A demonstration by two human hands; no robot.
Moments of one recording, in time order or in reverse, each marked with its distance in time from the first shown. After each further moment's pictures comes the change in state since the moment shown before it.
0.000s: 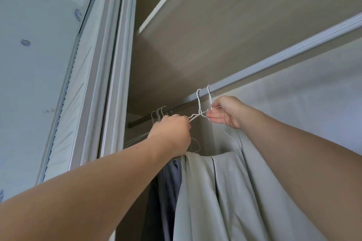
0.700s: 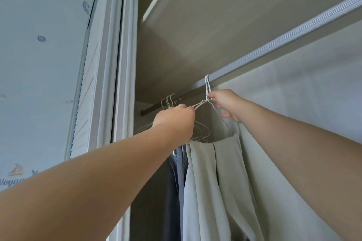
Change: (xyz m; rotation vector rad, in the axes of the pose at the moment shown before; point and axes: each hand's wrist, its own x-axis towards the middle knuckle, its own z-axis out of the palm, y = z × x) left_hand -0.014 0.002 -0.001 0.236 -0.048 0.013; right_hand -0.028 0.015 0.022 -0.261 0.027 -0.081
